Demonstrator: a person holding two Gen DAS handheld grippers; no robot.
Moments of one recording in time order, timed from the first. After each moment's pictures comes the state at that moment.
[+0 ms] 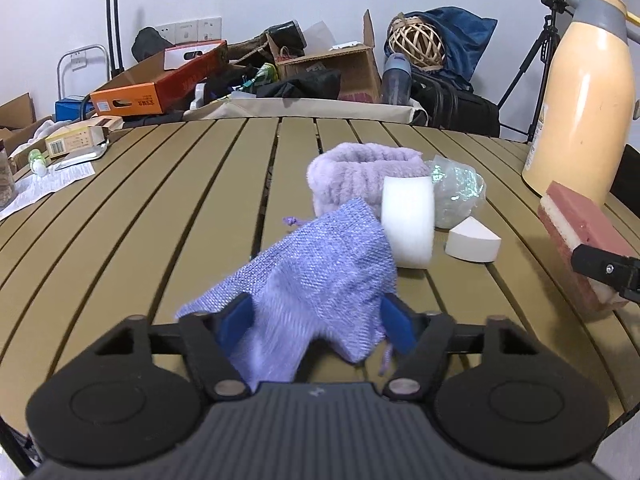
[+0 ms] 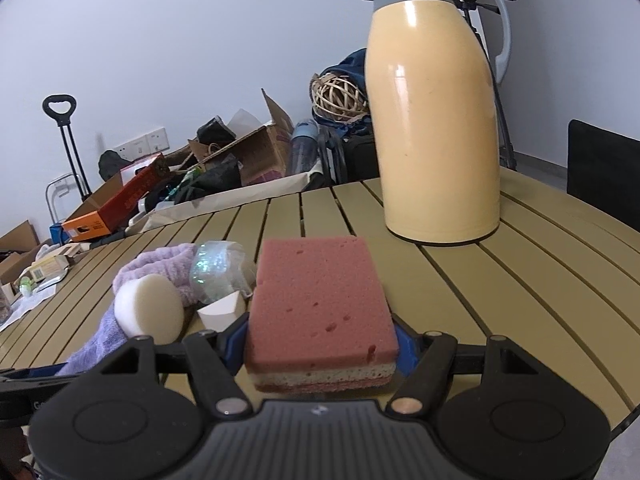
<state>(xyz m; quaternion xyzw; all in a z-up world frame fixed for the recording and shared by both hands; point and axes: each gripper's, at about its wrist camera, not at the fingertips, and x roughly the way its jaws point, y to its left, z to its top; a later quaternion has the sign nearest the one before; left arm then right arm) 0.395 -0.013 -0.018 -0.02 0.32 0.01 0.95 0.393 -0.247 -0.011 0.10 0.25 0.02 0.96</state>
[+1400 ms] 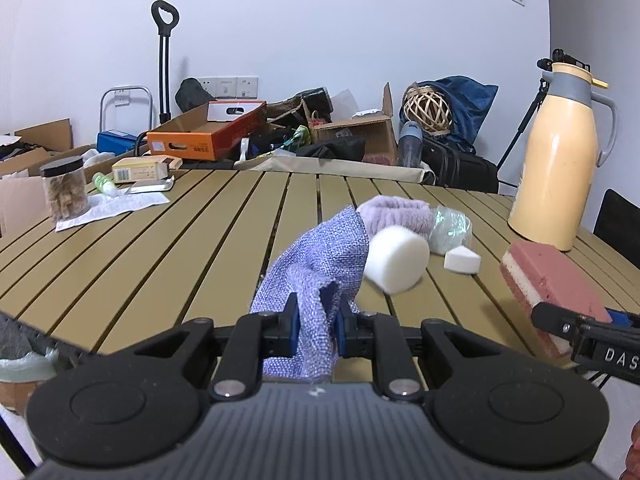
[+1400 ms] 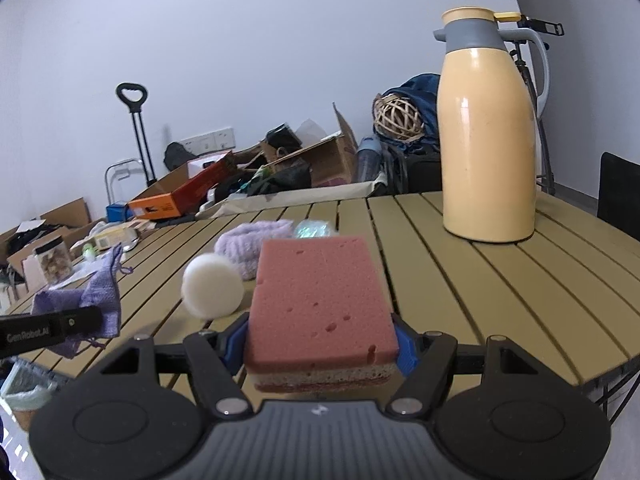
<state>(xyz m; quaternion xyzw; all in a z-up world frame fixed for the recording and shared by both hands) 0.274 0.022 0.014 -0.04 0.23 0.03 0.97 0.301 -0.209 -0.004 0.06 0.22 0.10 0.97</state>
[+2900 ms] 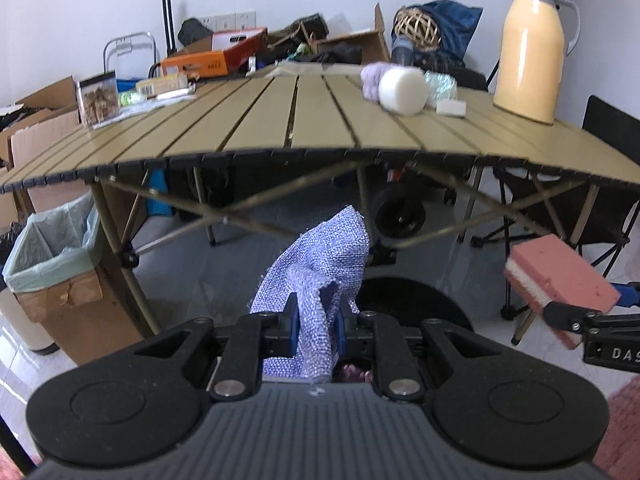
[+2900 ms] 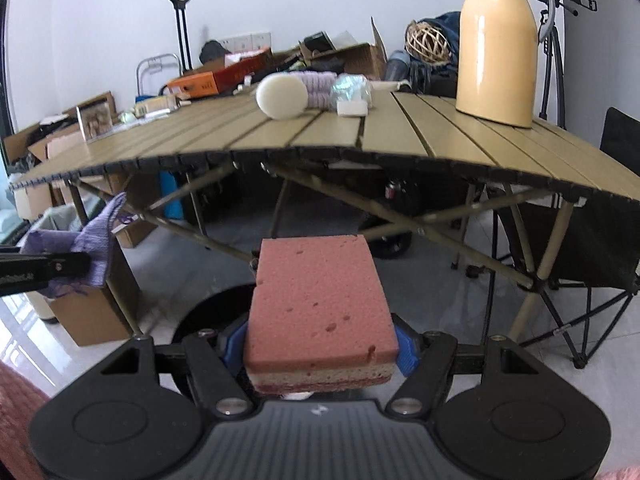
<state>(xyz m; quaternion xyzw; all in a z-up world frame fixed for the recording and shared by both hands) 0.151 0.044 -0.068 0.00 0.32 0.02 0.95 0.173 -0.200 -0.082 -0.02 0.33 0.12 0.94</state>
